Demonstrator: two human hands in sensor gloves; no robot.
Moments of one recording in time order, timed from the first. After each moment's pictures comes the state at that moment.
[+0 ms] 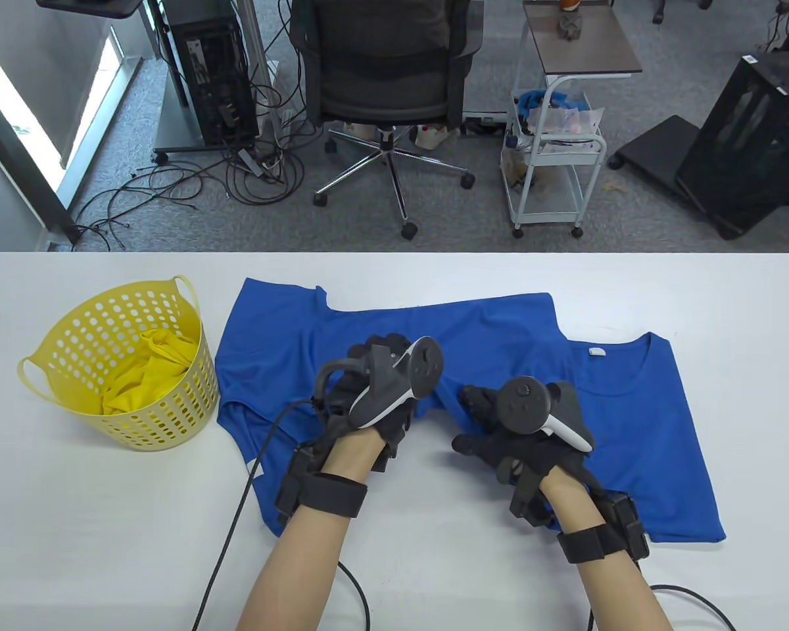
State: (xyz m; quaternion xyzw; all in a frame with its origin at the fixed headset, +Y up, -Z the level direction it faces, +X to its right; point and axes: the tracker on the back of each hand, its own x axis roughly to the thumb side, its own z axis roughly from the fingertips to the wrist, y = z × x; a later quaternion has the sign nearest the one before) left_hand -0.047 -0.616 -0.355 0.07 -0.07 0.01 1.00; right_hand 0.142 -0.717 -0.337 0.16 0.12 0.95 0.23
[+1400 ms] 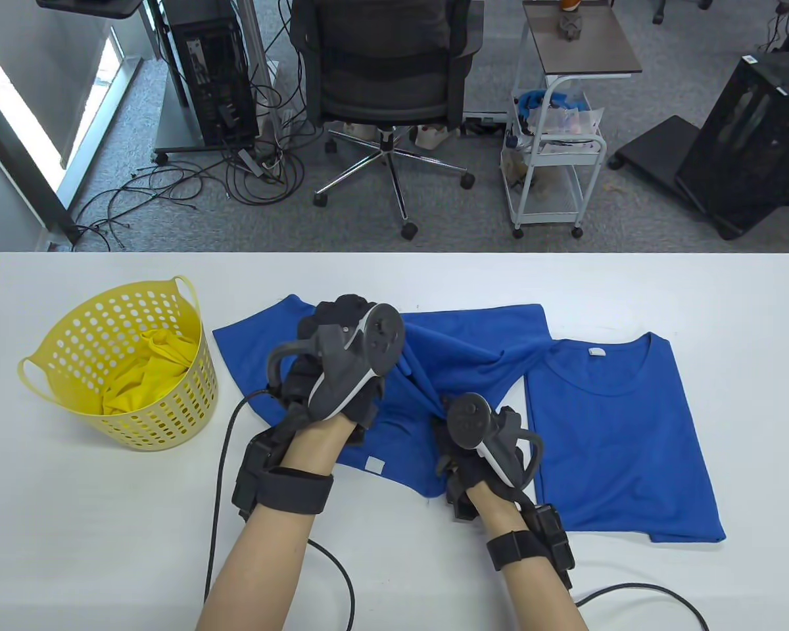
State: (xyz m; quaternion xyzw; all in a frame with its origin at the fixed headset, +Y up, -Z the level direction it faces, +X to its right) left_hand -0.102 -0.540 -0.337 0.15 0.02 0.04 0.99; right_hand 0.092 -0.751 -0.336 -0.05 -0.02 0.98 0.17
